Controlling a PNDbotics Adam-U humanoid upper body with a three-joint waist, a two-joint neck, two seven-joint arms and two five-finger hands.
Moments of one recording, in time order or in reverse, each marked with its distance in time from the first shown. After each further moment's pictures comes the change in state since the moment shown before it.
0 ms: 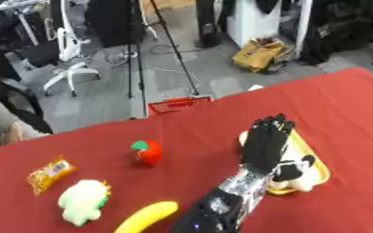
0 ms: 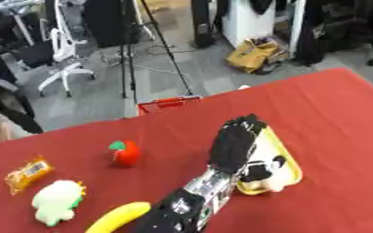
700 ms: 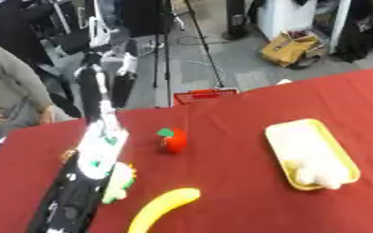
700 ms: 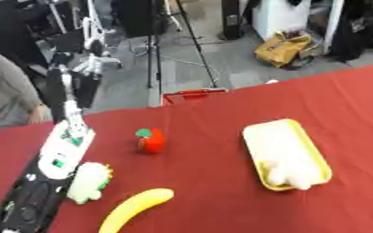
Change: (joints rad) left arm 0.401 0.415 0.190 -0.599 0.923 -0.086 0.191; right arm 0.093 -0.023 -0.044 0.000 0.029 0.034 -0.037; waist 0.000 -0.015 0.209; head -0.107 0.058
